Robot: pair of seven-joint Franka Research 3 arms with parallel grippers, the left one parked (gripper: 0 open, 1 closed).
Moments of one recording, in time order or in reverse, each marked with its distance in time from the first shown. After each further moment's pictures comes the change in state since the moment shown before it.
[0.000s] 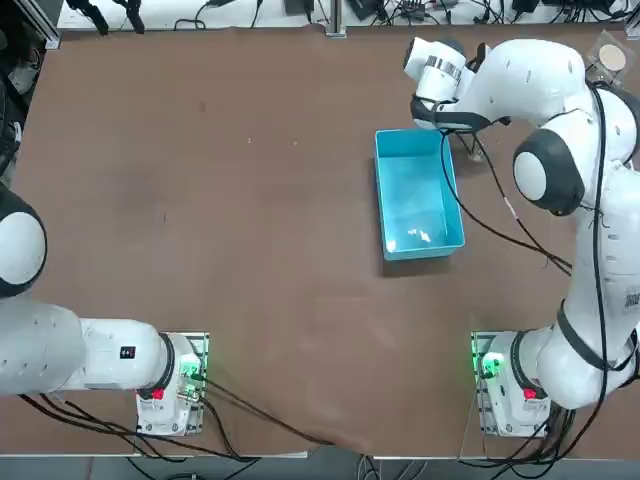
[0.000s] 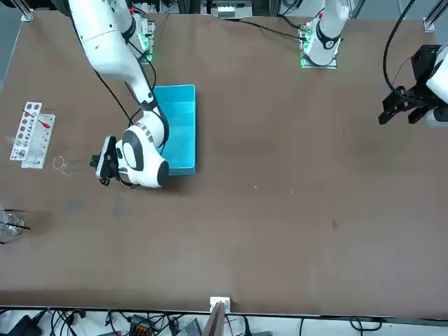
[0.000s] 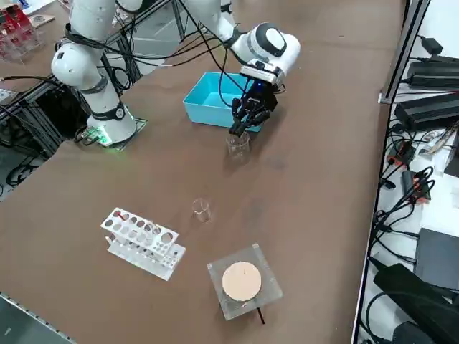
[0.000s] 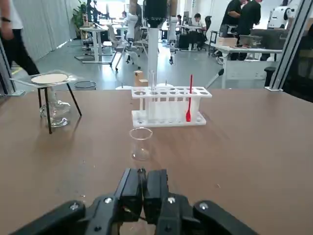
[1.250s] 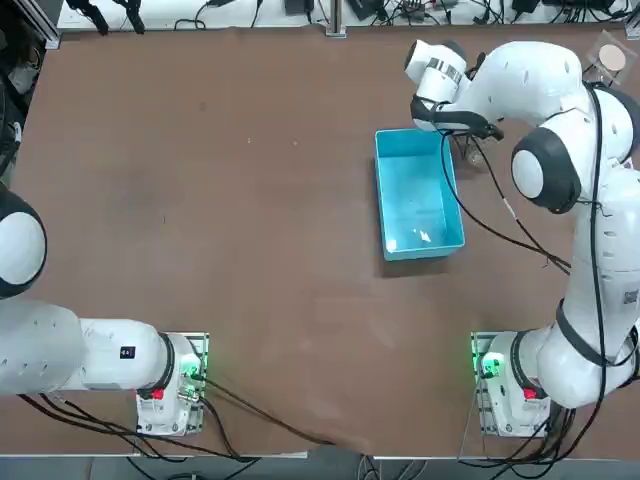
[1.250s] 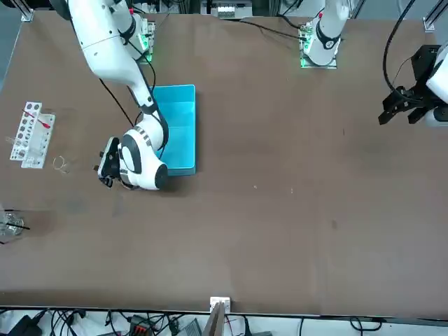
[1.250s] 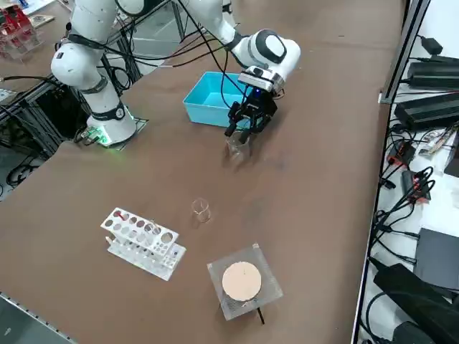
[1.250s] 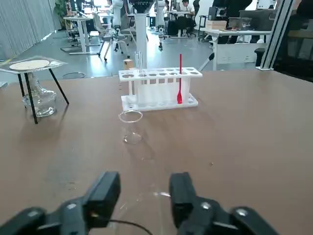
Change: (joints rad) arm -0.010 0.023 0.000 0.002 0.056 0.035 0.058
